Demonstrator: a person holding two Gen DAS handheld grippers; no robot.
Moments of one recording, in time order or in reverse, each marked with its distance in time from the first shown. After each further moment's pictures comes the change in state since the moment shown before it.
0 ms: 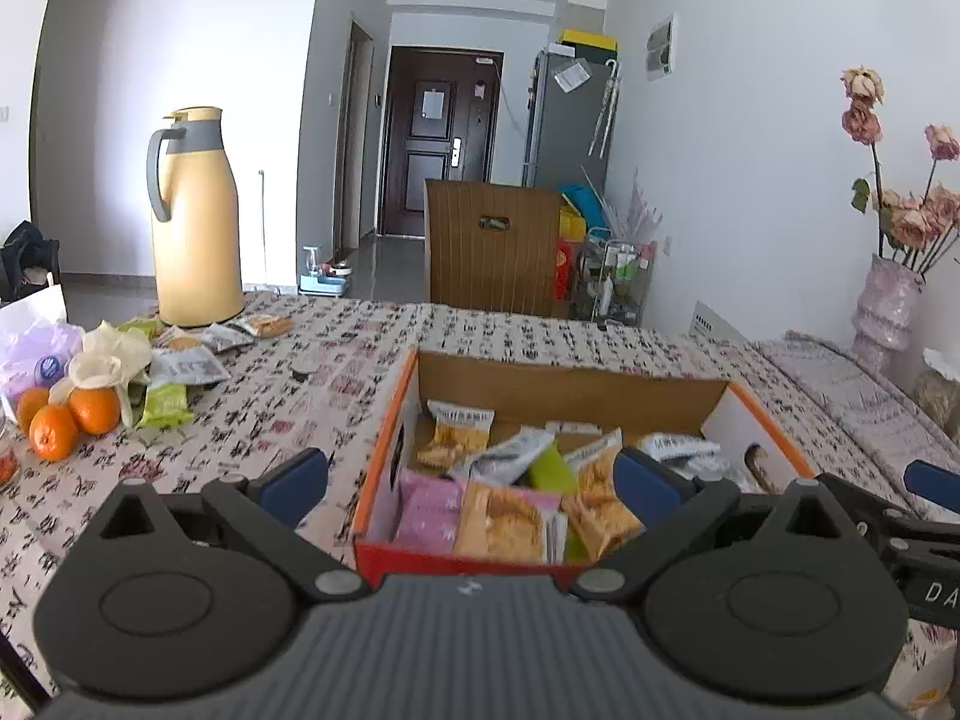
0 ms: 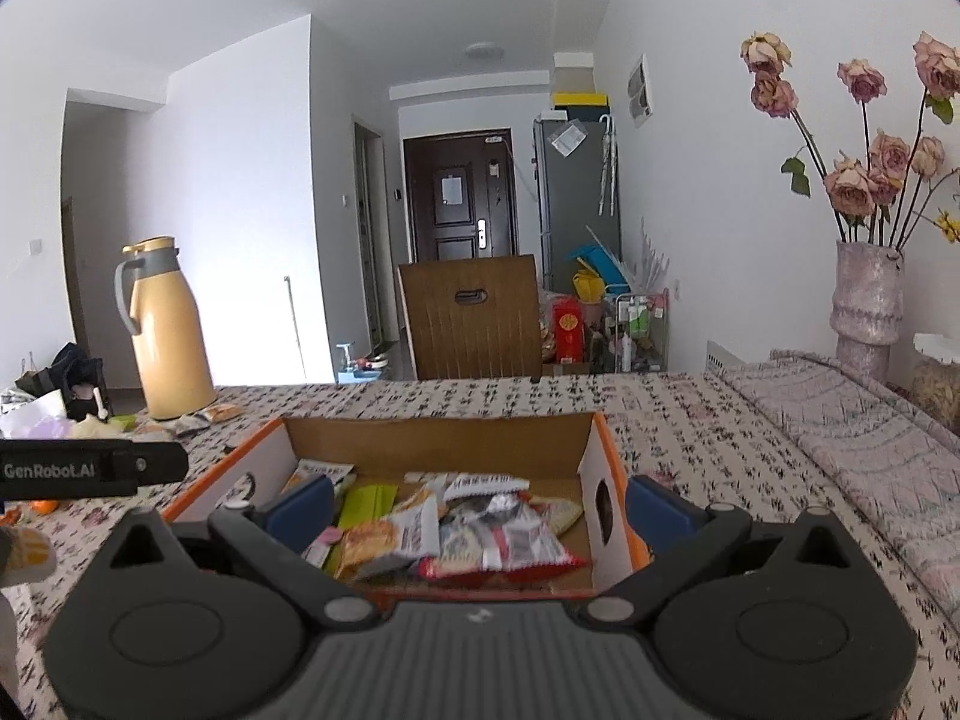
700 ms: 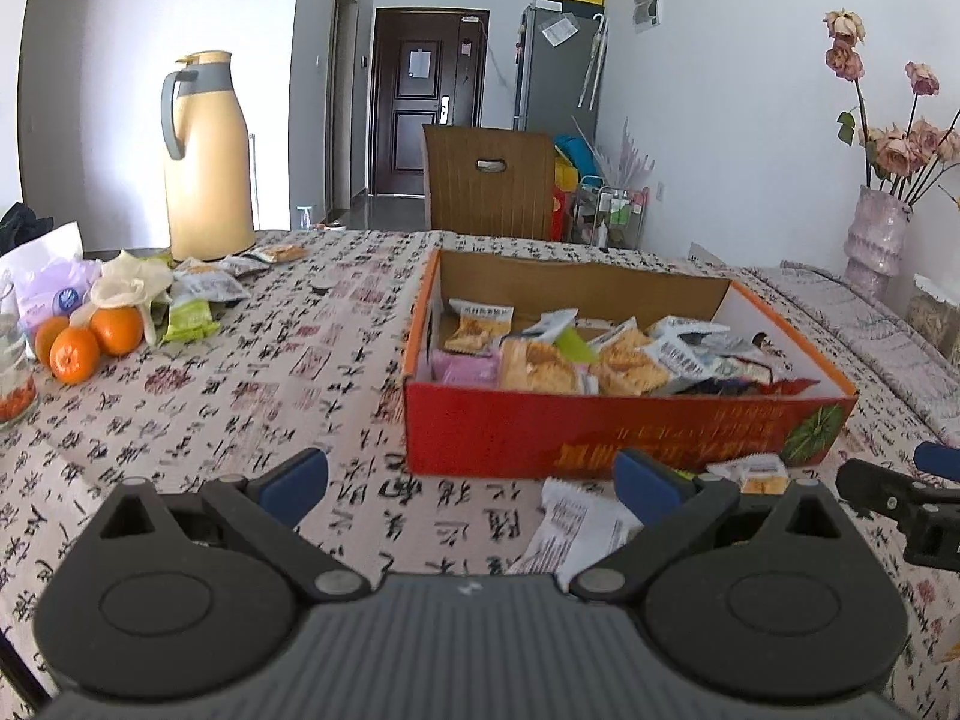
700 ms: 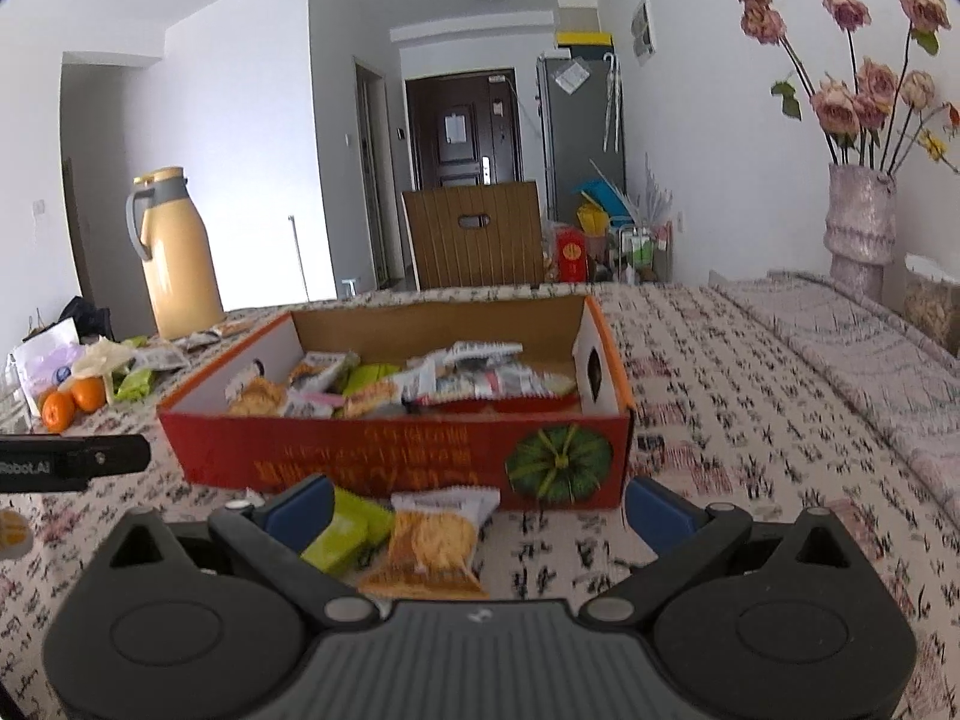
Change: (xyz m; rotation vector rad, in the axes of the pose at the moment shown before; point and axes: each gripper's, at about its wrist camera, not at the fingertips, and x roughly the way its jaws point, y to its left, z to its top) left arm -0.020 0.027 -0.059 0.036 0.084 -0.013; right arm -0.025 -0.007 -0.056 0.011 0.136 0.009
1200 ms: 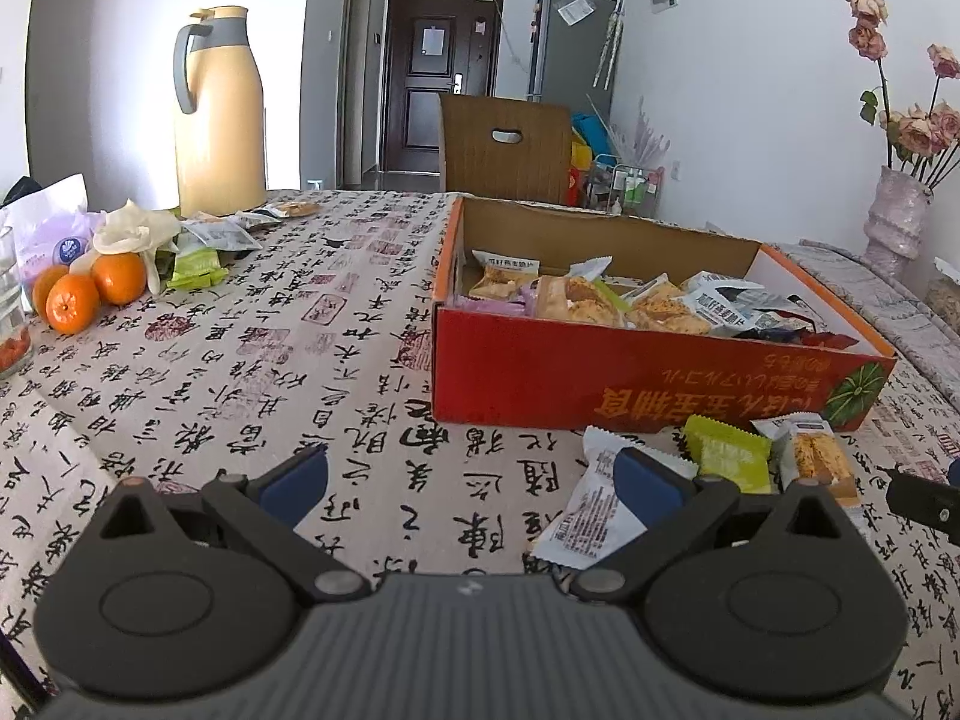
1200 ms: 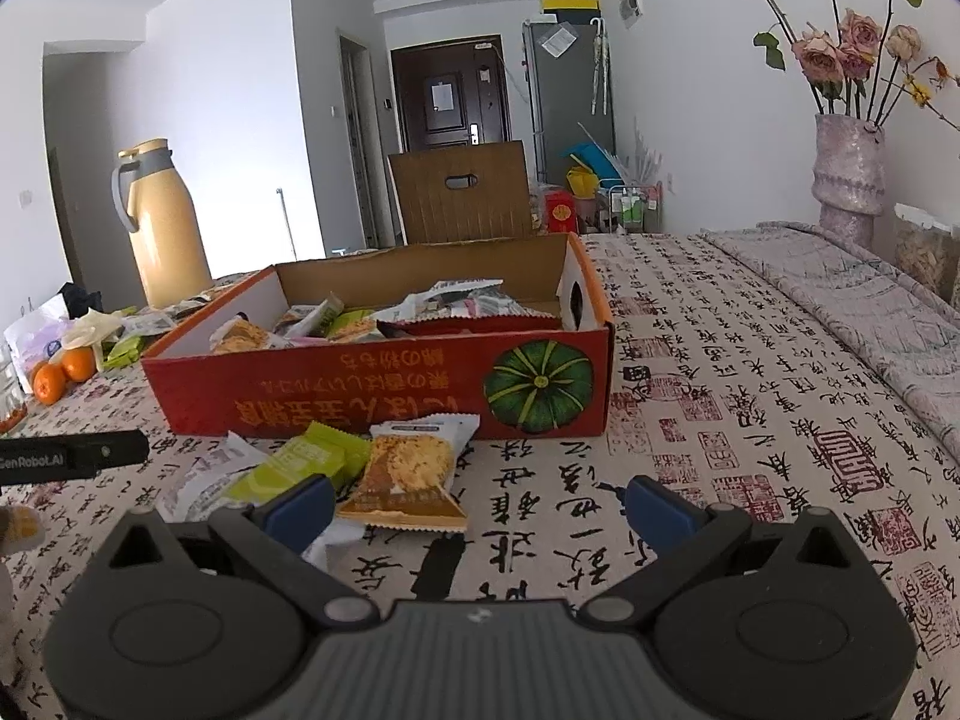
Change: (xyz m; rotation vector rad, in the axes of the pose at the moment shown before) left arm 0.023 0.013 -0.023 -0.023 0.041 0.013; right arm 0.004 -0.011 -0.023 0.026 0.065 -0.007
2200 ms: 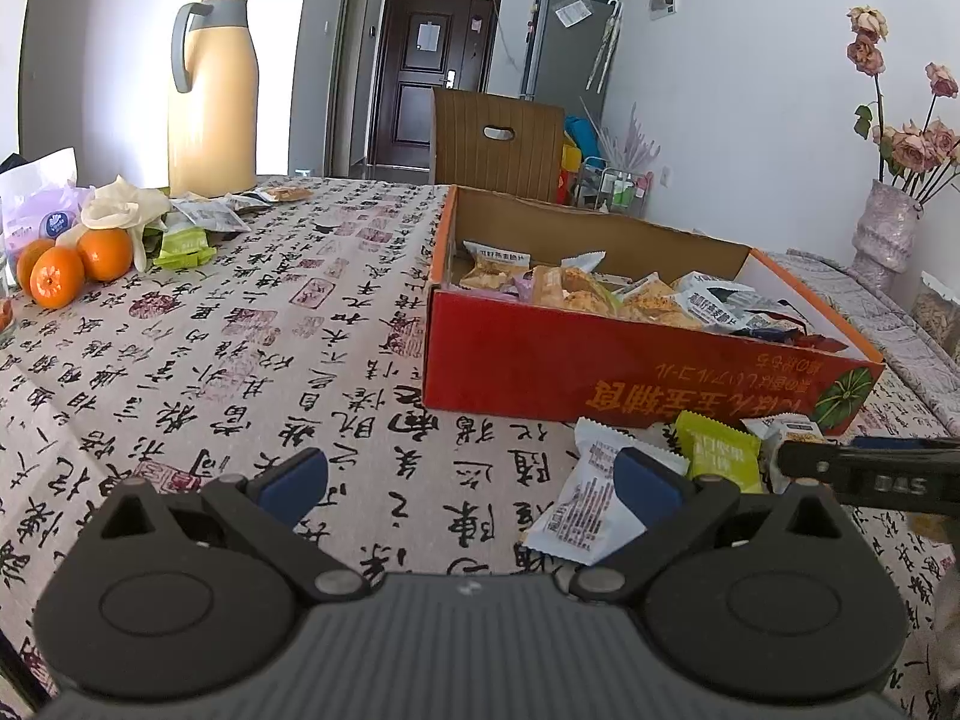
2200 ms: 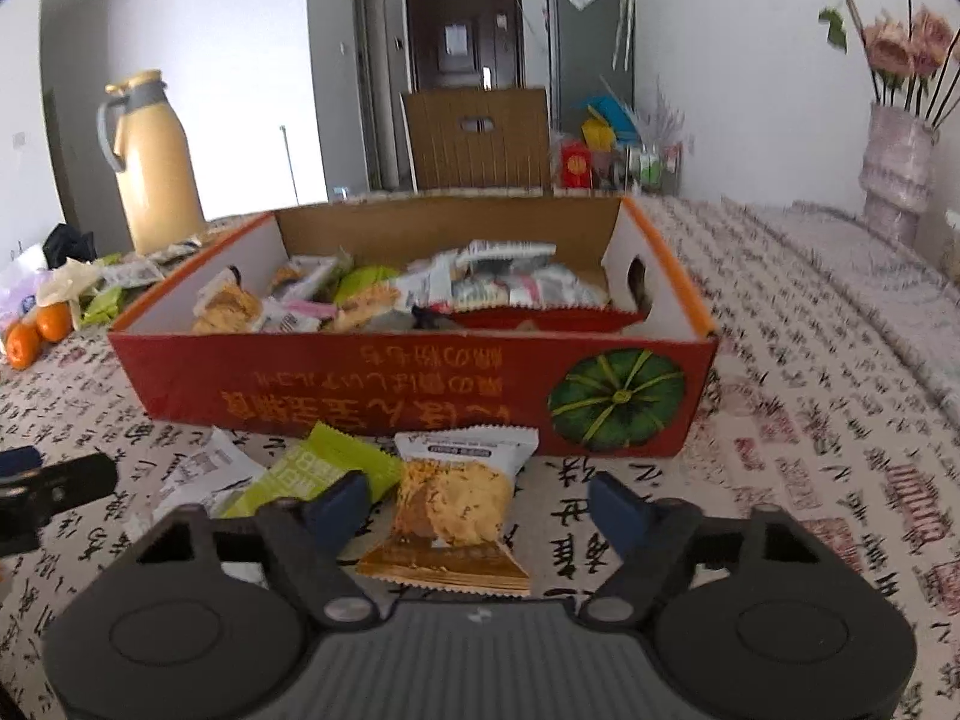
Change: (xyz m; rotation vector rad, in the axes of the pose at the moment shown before) left arm 0.005 0.007 -0.005 -0.037 0.008 -0.043; right arm 0.065 0.031 0.026 -0.048 0.138 -0.020
